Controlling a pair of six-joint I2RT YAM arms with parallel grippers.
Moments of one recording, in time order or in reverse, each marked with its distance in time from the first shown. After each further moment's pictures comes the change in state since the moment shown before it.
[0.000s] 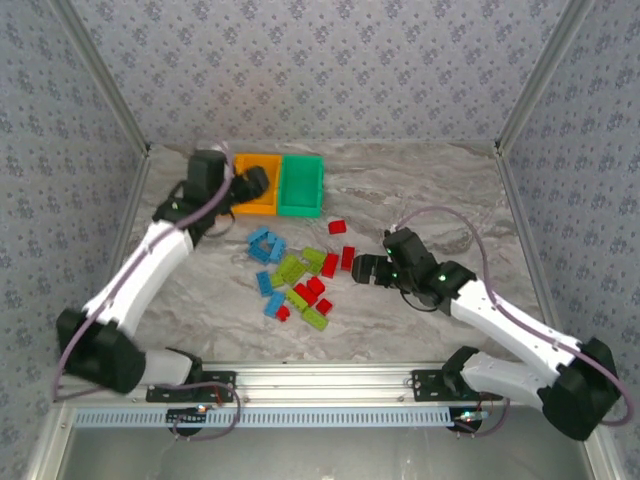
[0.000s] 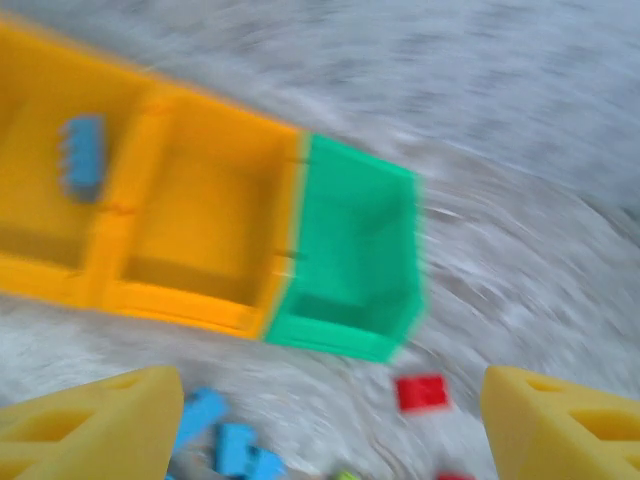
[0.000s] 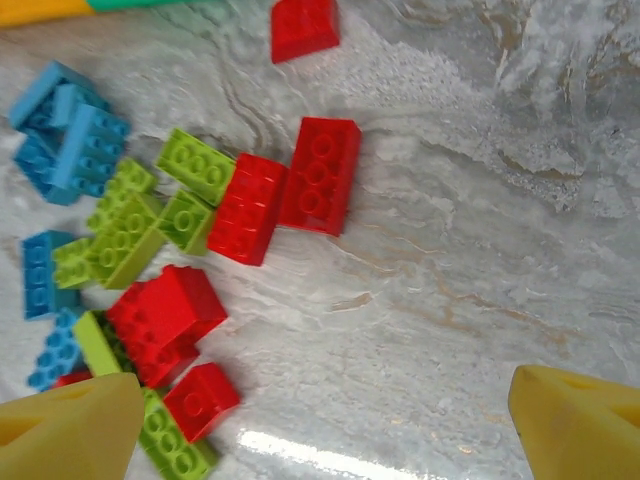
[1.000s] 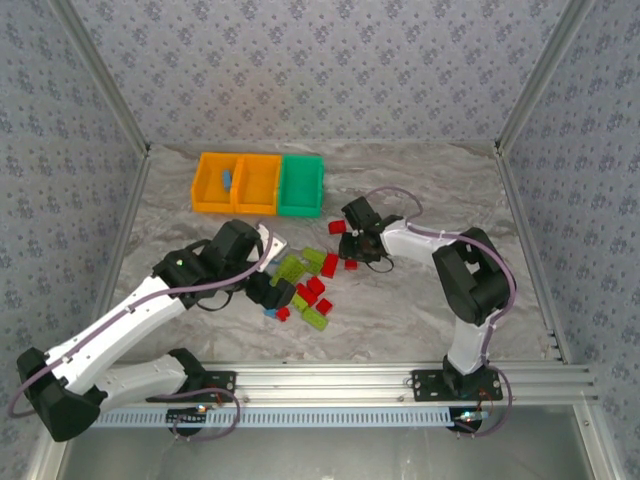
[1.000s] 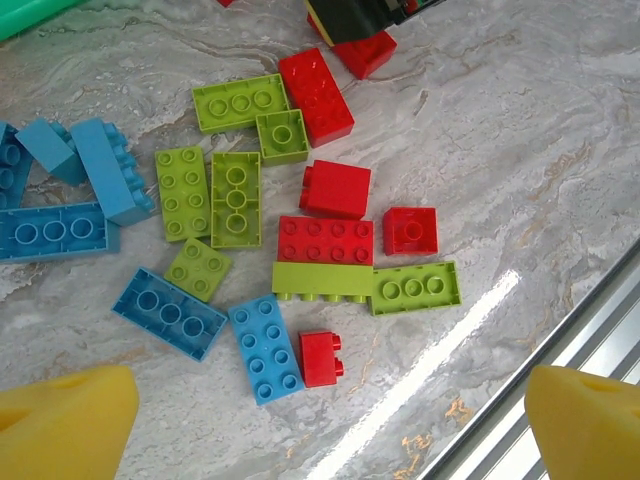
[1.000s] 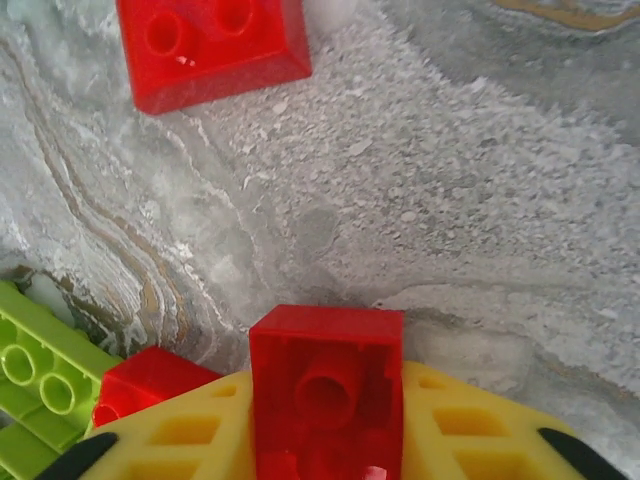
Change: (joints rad) left arm -0.334 -0.233 -0.181 -0.467 0.126 0.417; right arm -0.109 0.742 0.351 0.141 -0.091 -0.041
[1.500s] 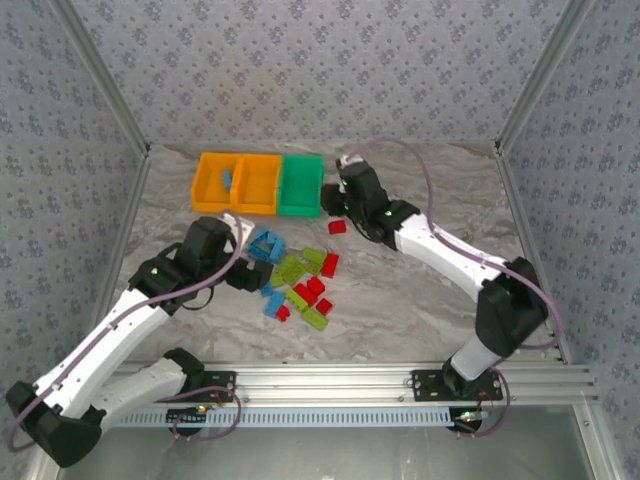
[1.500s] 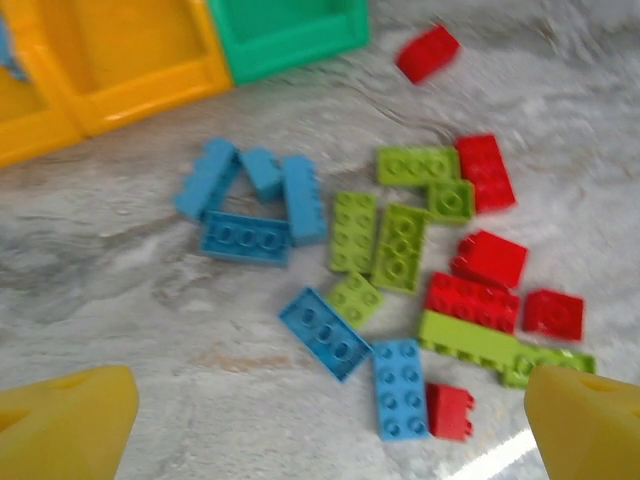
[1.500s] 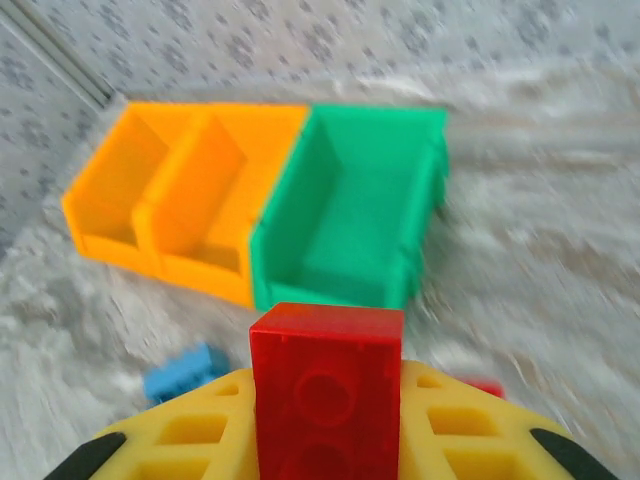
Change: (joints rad) left arm 0.215 -0.137 -0.063 0.071 -0.148 -0.020; right arm 0.088 -0.159 0.249 0.207 0.163 -0.196
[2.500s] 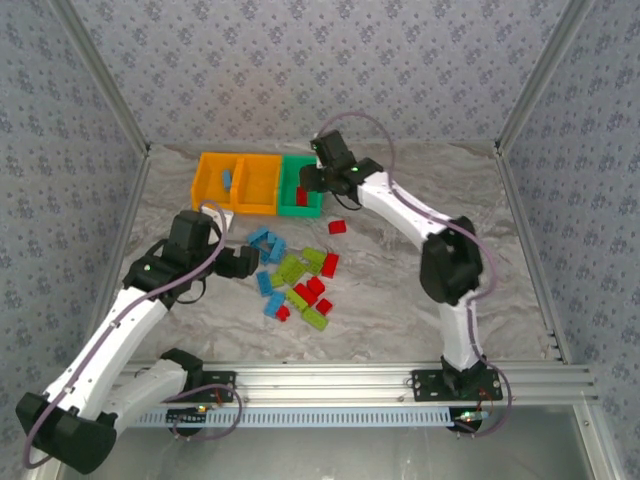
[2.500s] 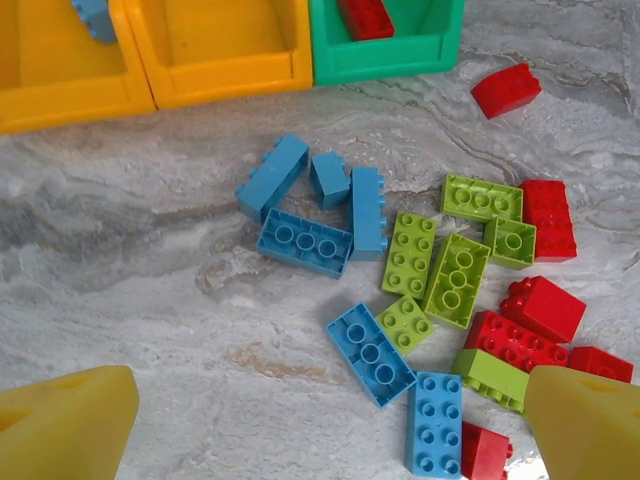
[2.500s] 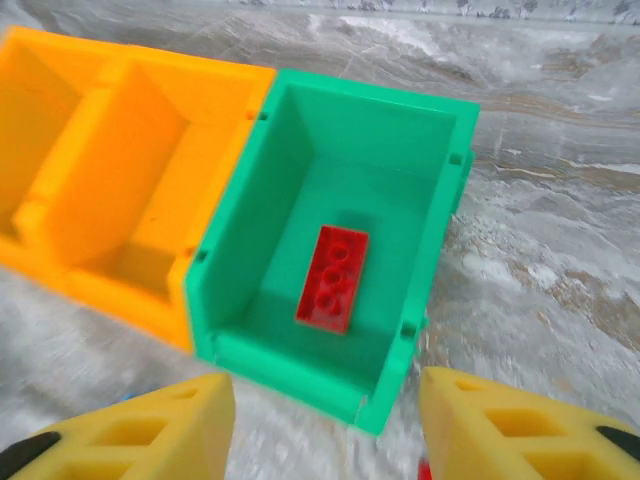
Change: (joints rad) left arm 0.141 0.033 -0.025 0.034 0.057 -0.071; right arm -0.049 0.321 0.446 -0.347 -0.079 -0.081
